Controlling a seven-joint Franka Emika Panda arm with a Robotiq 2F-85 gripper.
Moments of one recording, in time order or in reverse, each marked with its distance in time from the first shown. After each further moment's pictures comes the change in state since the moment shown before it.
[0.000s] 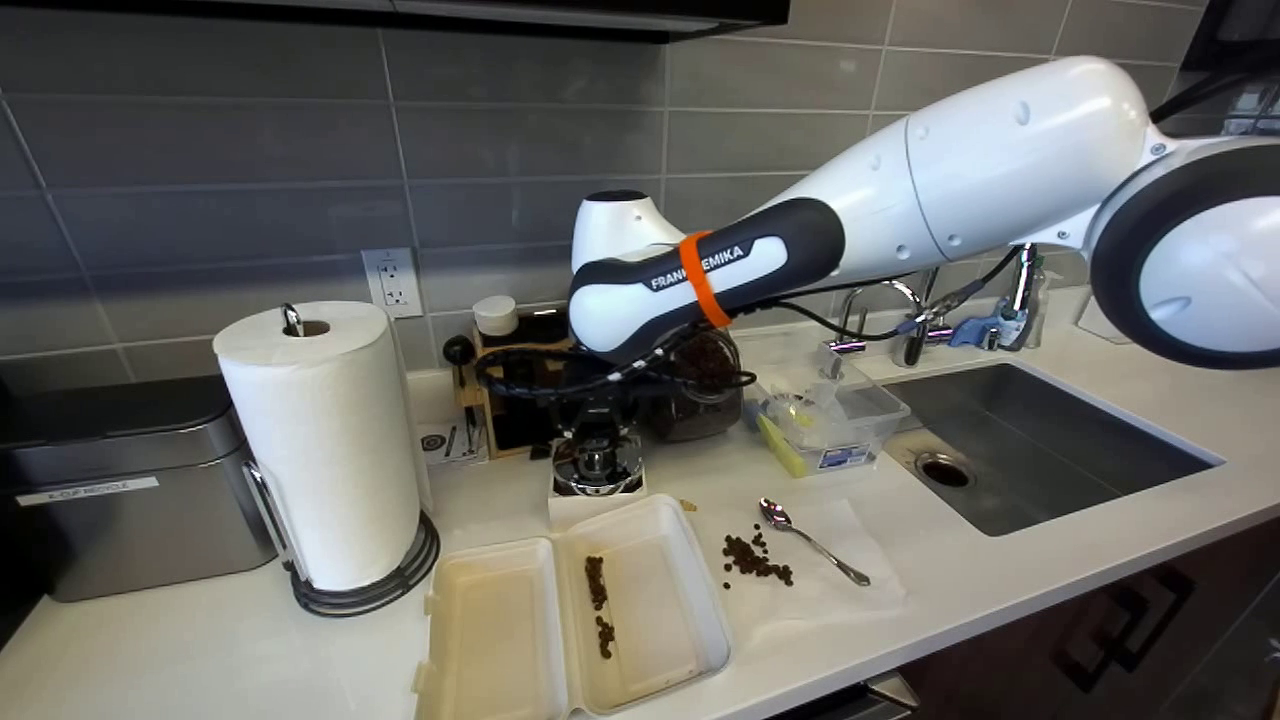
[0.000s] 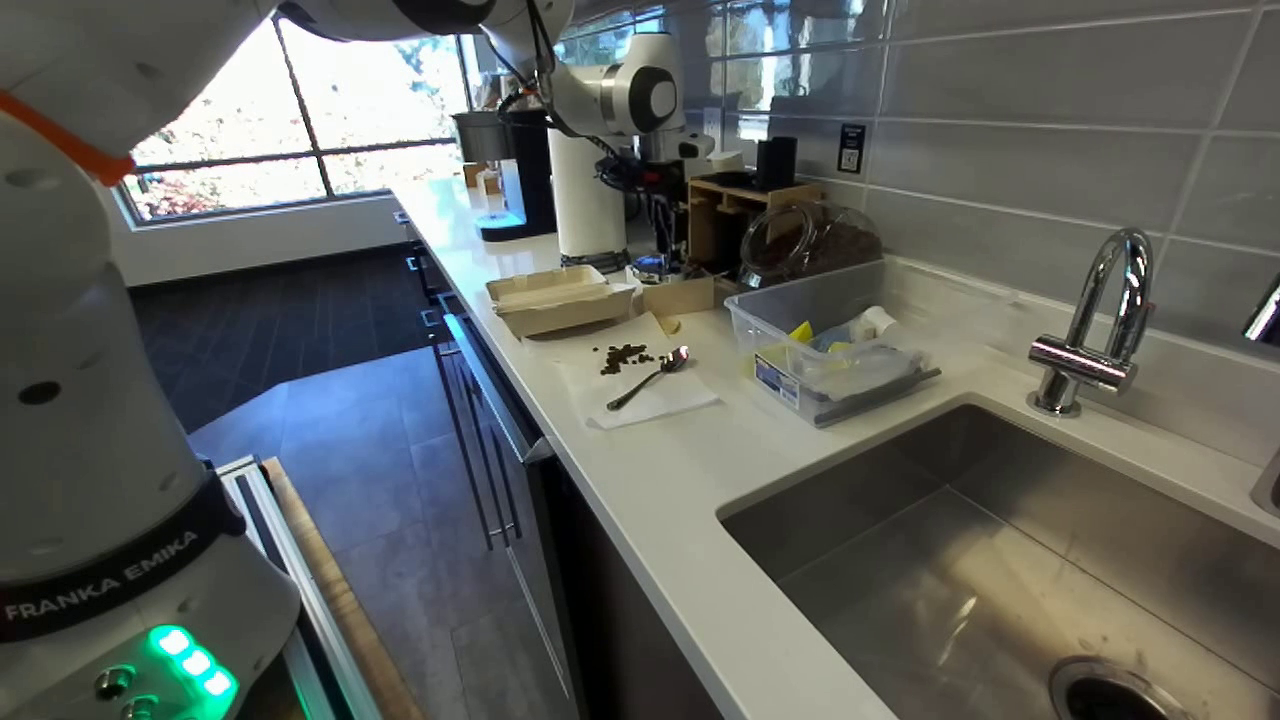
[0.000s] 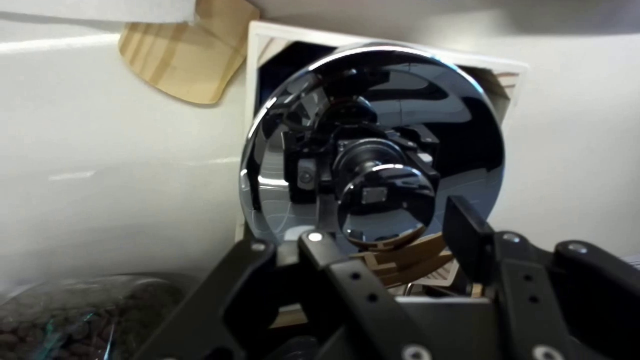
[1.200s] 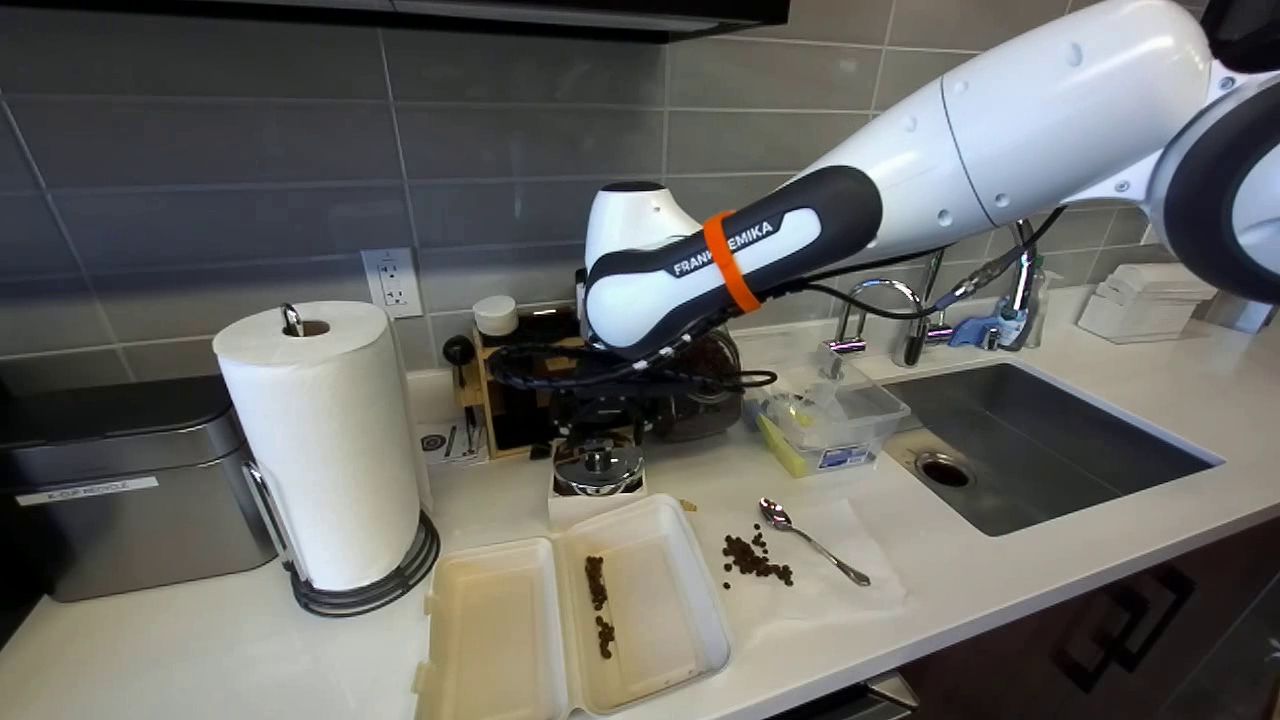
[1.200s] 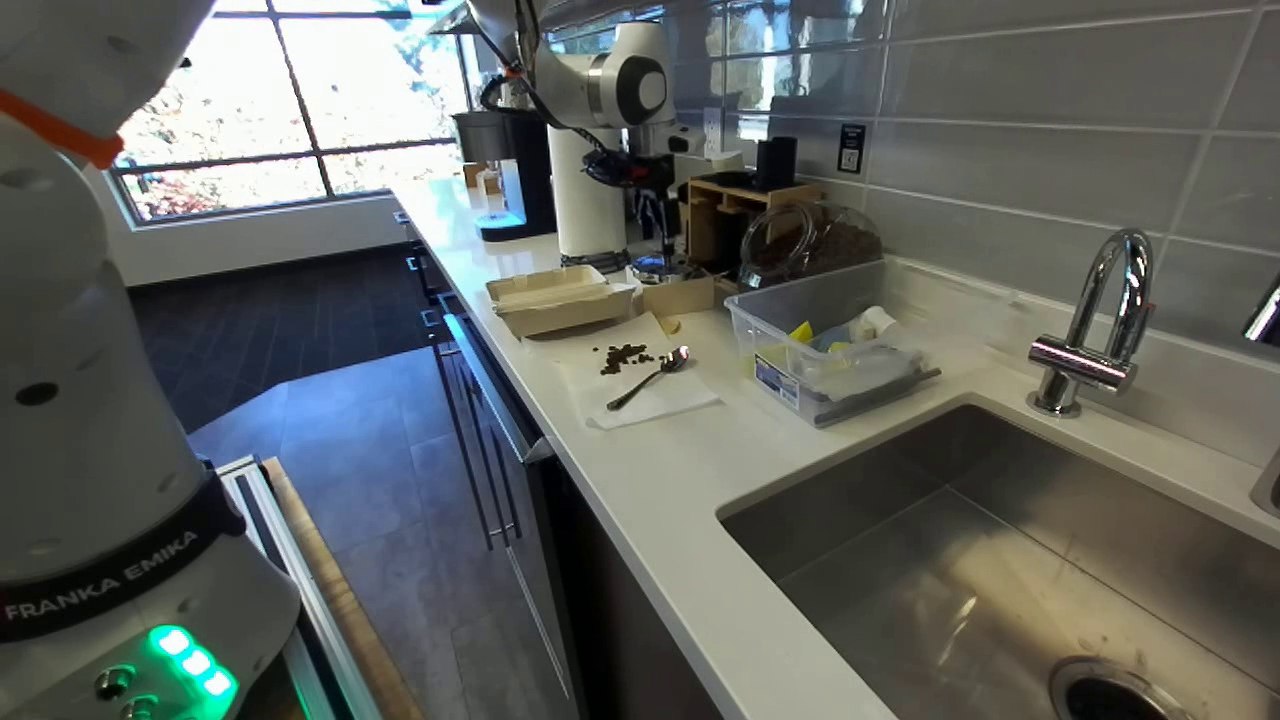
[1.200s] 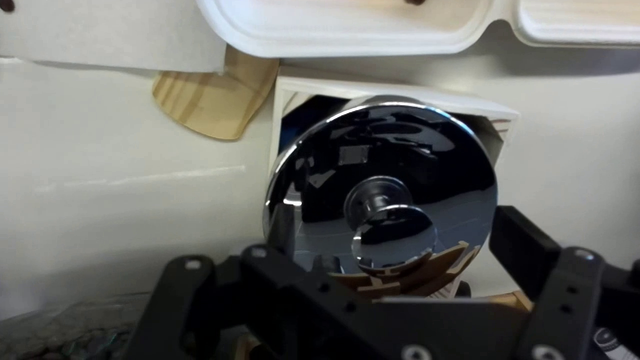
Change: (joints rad) arm -0.013 -0.117 0.023 -0.178 0.000 0.057 0.003
